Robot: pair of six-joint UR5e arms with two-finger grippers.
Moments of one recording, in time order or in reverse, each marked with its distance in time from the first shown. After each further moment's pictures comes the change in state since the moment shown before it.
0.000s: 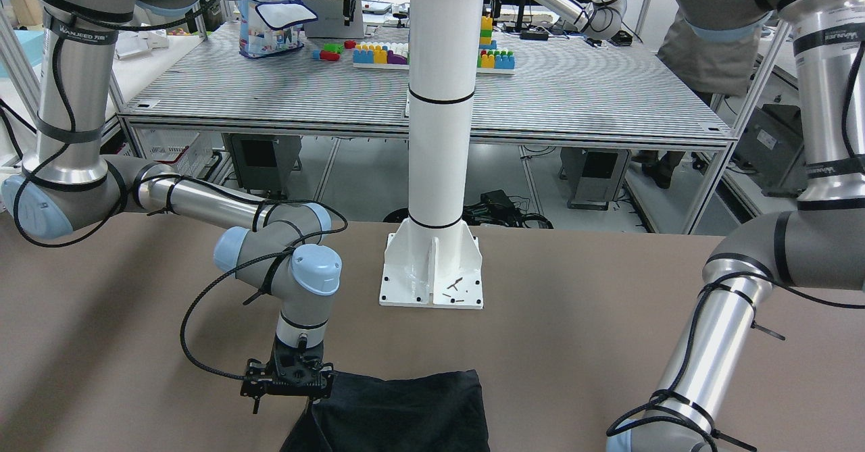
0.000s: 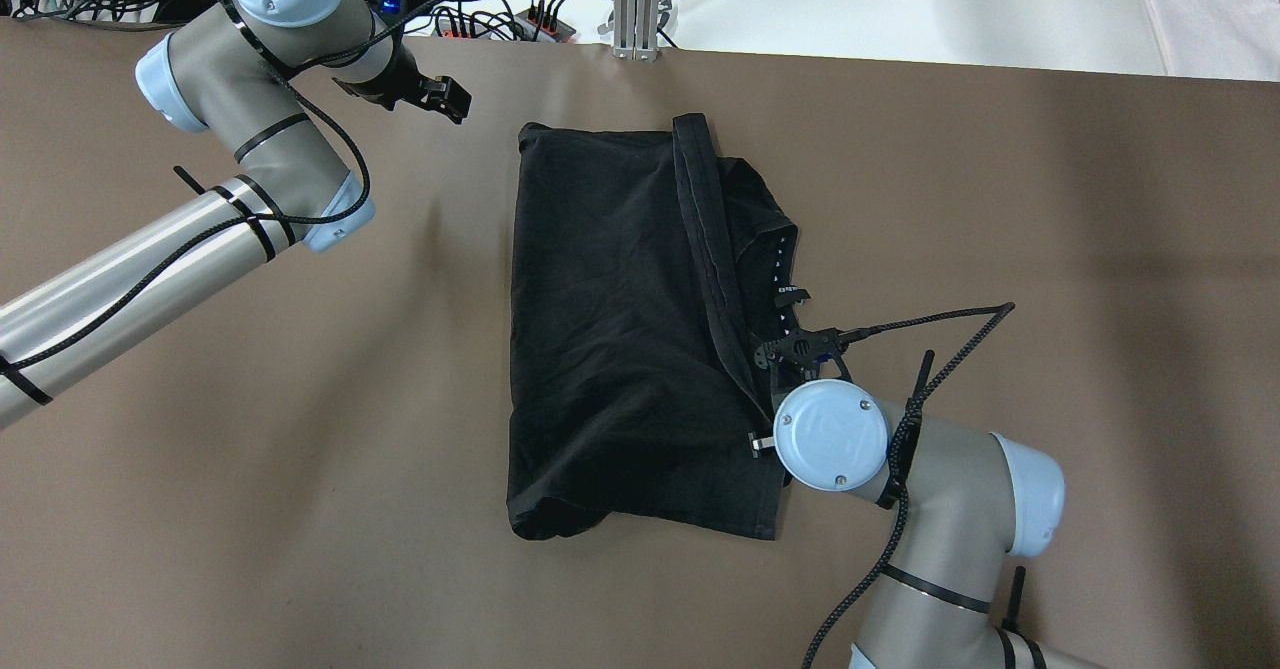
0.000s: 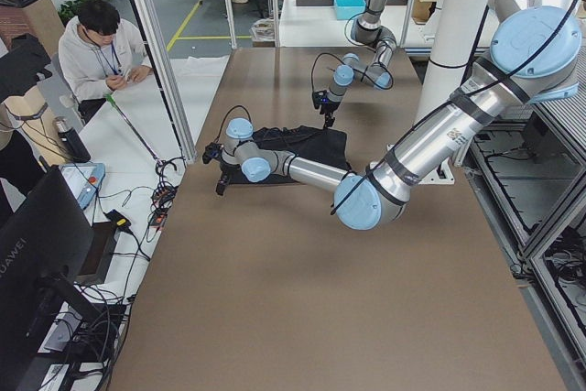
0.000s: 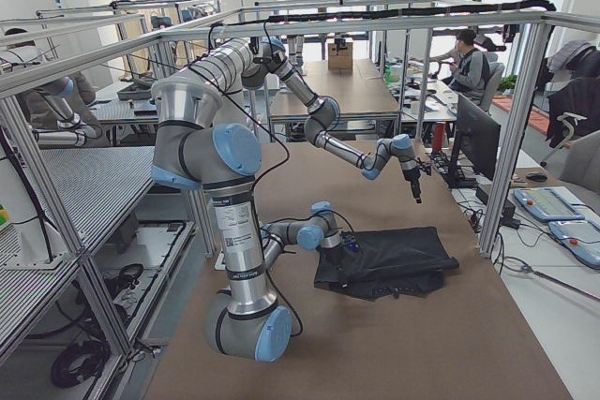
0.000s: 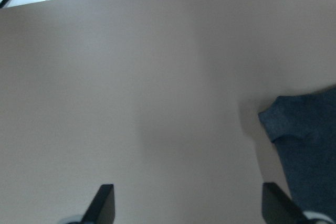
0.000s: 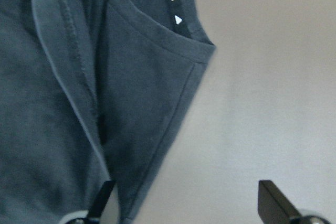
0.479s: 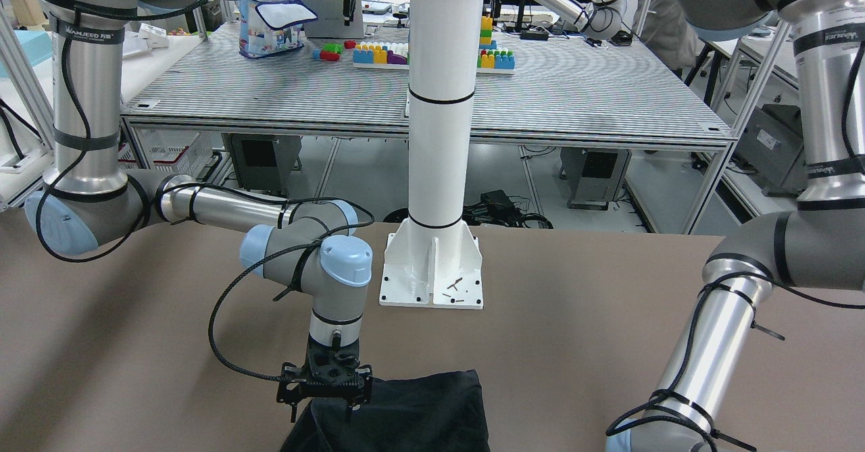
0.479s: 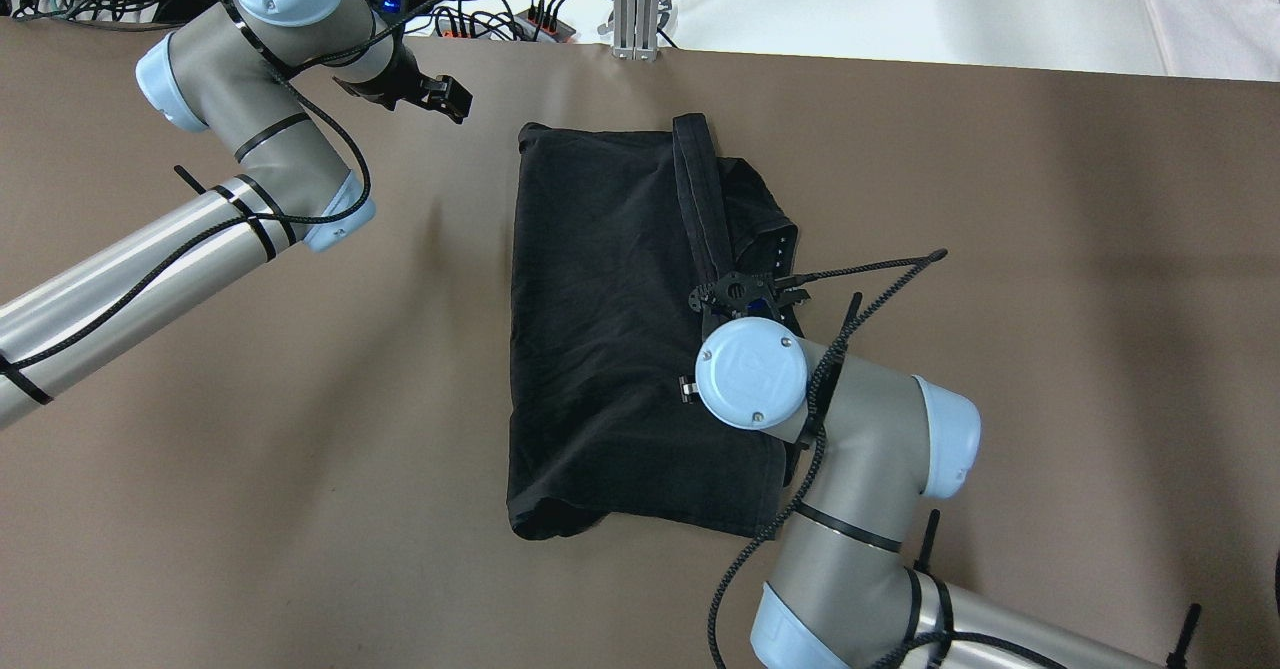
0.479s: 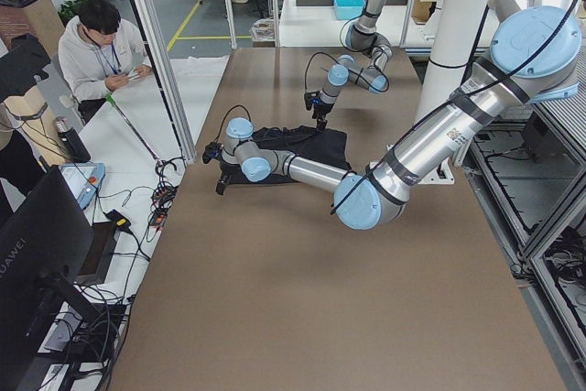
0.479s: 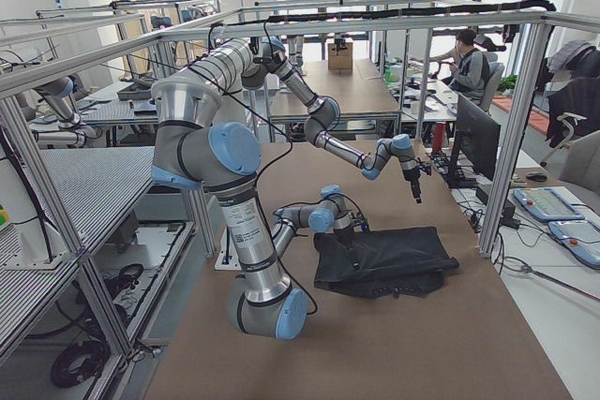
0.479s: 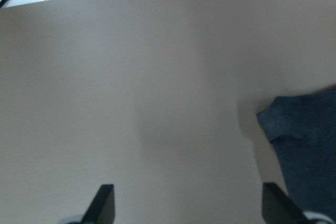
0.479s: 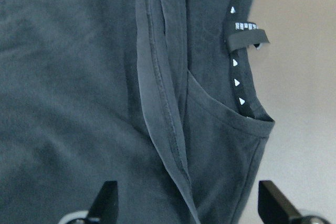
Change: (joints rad) left arm 0.000 -0.001 0.000 0.000 -0.001 -0.003; right arm 0.036 0.175 -0.101 -0.003 0.003 0.022
